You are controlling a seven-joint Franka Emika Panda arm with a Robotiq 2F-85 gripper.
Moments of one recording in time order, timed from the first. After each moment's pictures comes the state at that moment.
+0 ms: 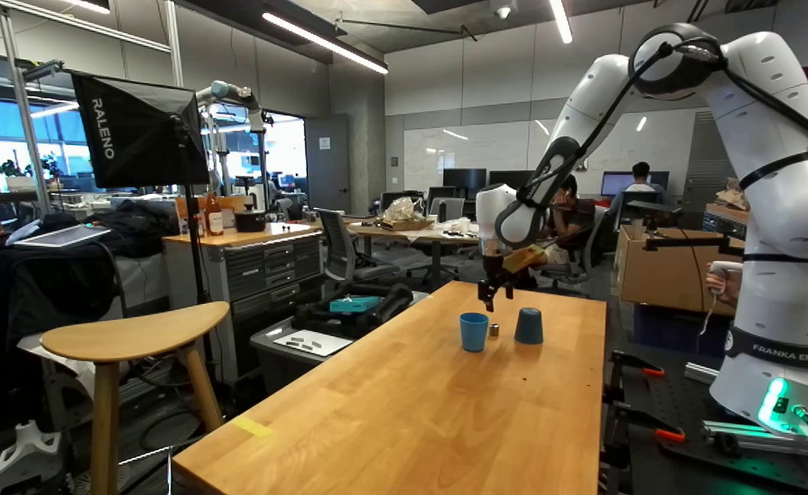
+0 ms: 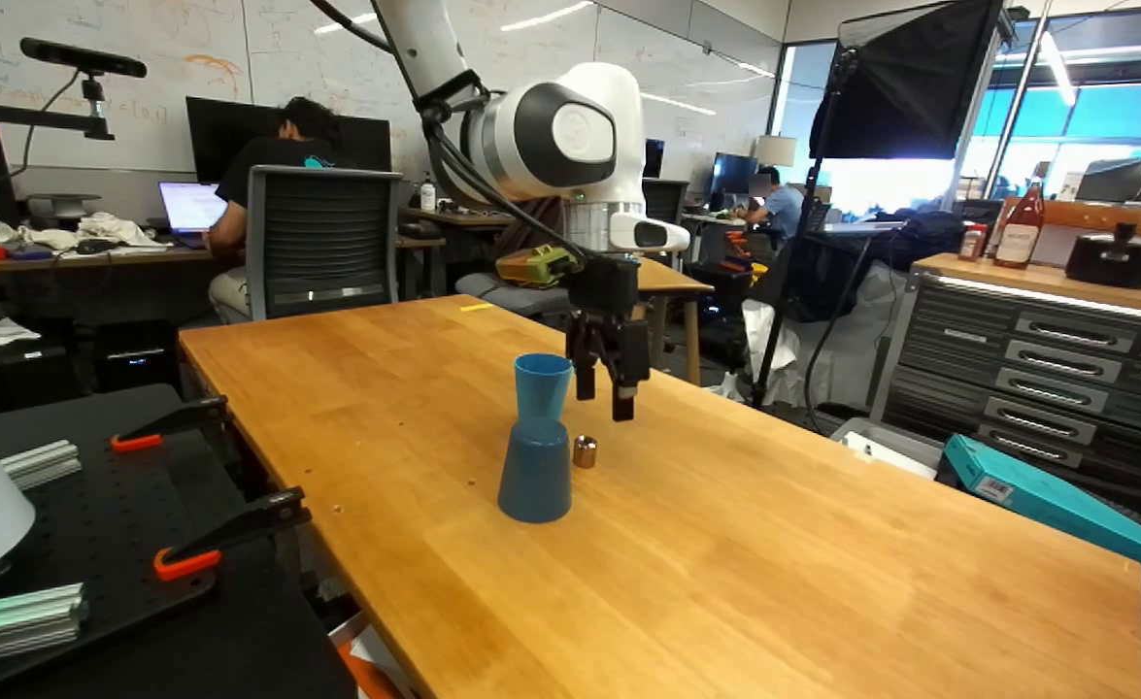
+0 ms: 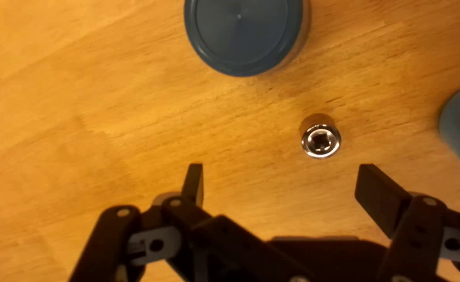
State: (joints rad) arm -0.12 0.39 -0.16 -2.21 -0.30 2.58 0.34
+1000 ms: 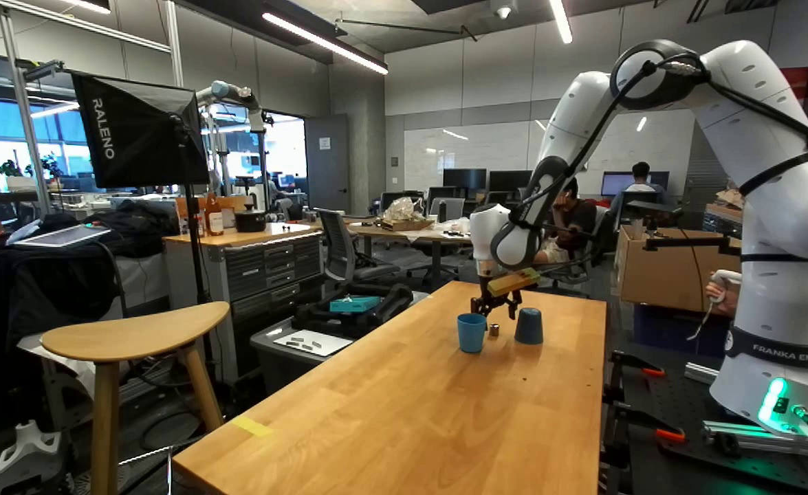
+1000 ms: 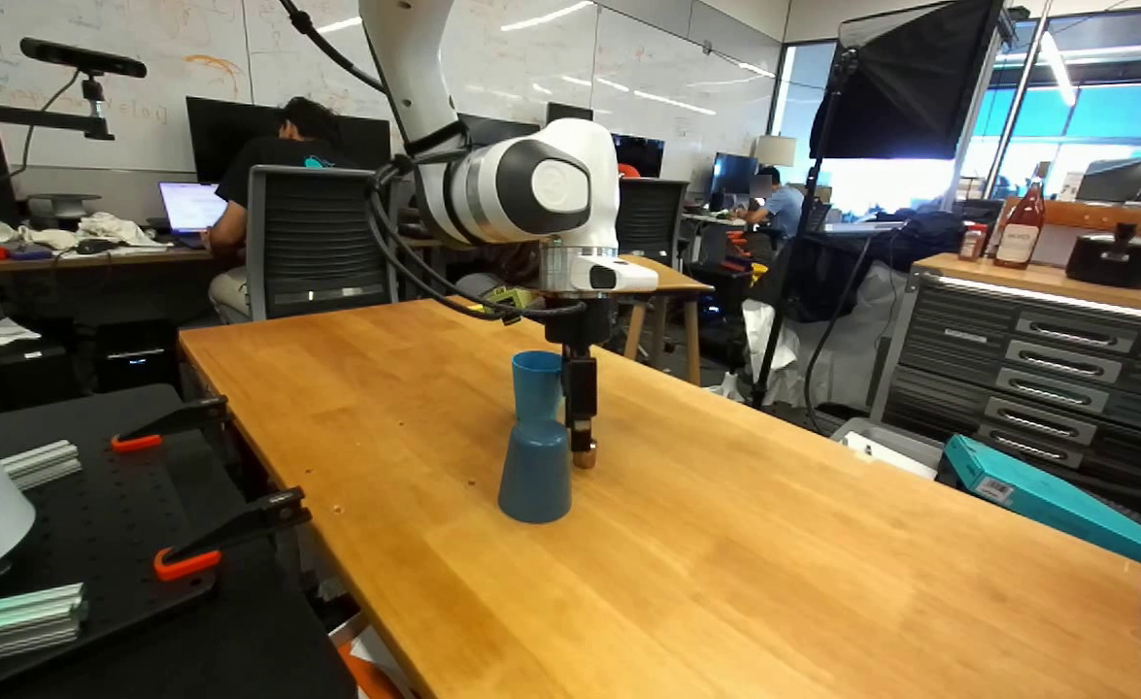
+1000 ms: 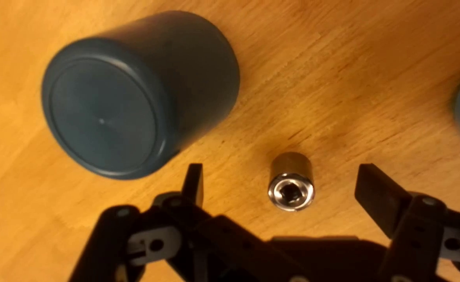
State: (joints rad) arm 0.03 0.50 -0.25 -2.20 -0.24 2.64 0.70
